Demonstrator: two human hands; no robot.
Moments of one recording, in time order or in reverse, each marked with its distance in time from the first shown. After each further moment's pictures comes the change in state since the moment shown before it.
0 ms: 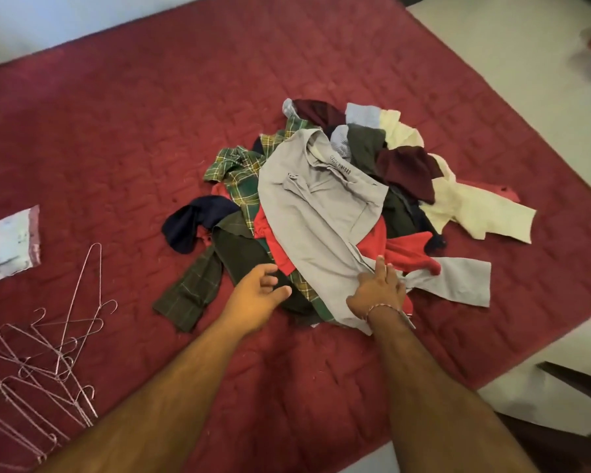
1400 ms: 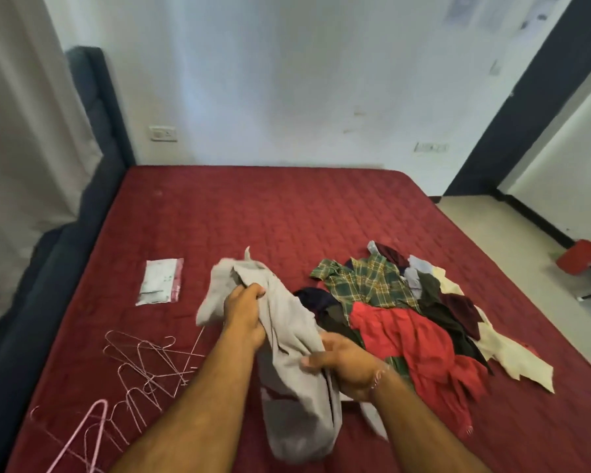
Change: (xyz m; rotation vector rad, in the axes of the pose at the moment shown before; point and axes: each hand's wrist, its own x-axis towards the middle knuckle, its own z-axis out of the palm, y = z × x) left_hand -0.179 -0.065 -0.358 -1.278 0.301 0.098; right_hand -0.343 -0.345 -0.052 1.091 -0.748 -0.708
